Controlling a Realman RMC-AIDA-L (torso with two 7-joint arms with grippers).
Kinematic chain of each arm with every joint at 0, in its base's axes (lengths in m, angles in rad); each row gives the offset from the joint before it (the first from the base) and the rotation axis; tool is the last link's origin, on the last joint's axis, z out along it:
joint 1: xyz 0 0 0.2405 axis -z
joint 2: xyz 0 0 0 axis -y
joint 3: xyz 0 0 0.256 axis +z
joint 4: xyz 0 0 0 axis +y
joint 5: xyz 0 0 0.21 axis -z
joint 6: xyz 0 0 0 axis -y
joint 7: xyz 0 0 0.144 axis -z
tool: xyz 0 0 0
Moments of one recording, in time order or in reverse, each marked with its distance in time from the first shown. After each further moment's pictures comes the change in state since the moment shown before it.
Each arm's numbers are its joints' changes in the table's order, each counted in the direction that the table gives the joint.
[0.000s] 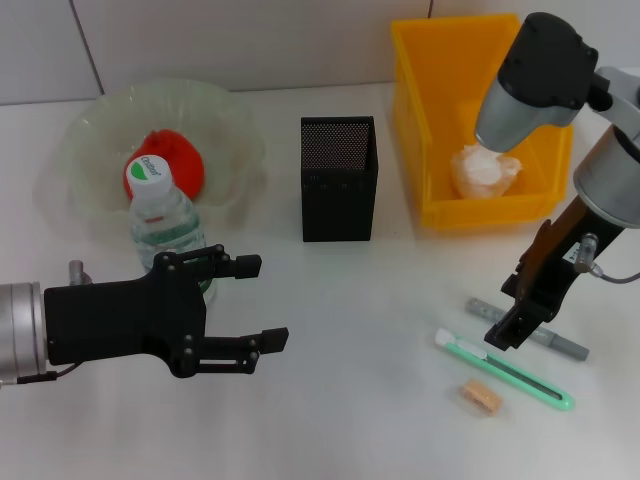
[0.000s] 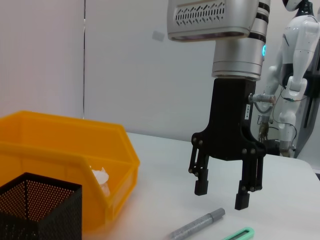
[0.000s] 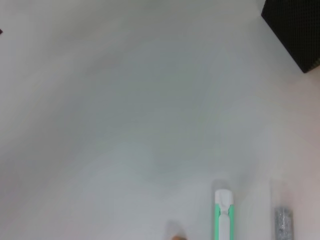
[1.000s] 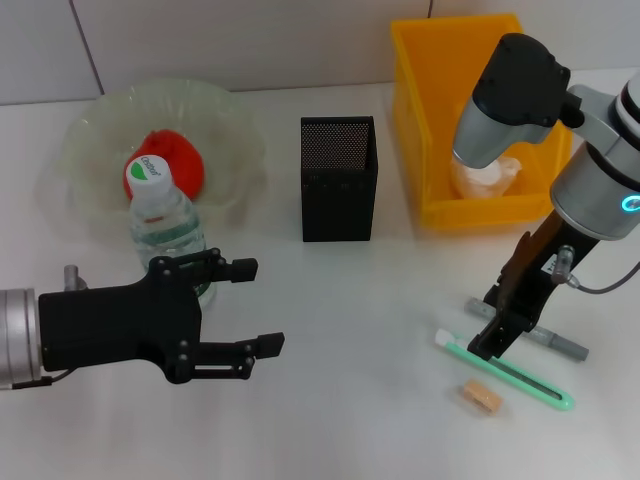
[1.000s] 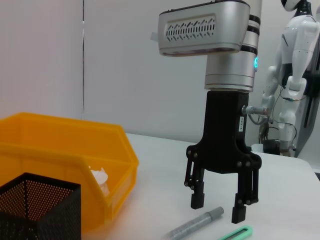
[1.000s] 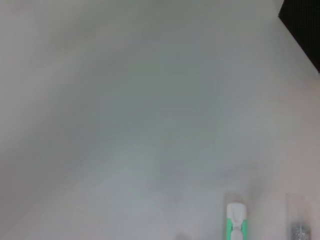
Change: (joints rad) left arm -0.014 -0.002 -0.001 0.002 0.005 -0.008 -0.019; right arm -0.010 -0.004 -0.038 0.078 -0.022 -0.067 0.000
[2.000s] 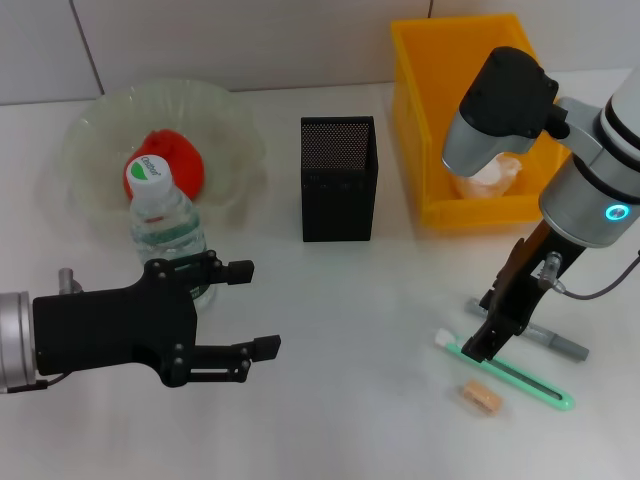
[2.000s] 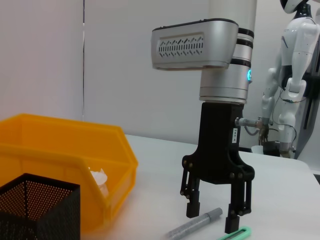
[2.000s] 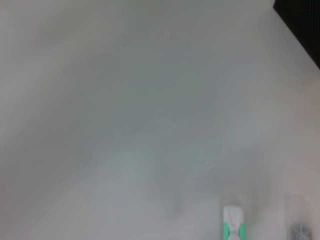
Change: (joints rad) left arm -0.010 0.000 -0.006 0.007 0.002 -0.012 -0.002; right arm -0.002 -0.002 -0.028 0.055 0.005 -0.060 -0.031
